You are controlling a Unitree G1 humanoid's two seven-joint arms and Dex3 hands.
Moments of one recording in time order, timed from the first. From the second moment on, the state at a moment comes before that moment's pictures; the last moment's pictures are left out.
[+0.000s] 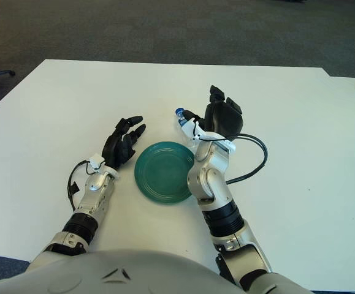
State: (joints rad) left arm -0.14 -0.11 -0.10 0.61 -0.15 -0.58 -0.18; right arm -0.26 -0.08 0.32 -0.17 -0.99 0.77 -0.18
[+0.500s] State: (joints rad) left arm -0.14 -0.11 -0.10 0.60 -0.15 -0.58 -0.18; right arm -0.26 -0.07 0.27 -0.07 -0.92 0.70 -0.21
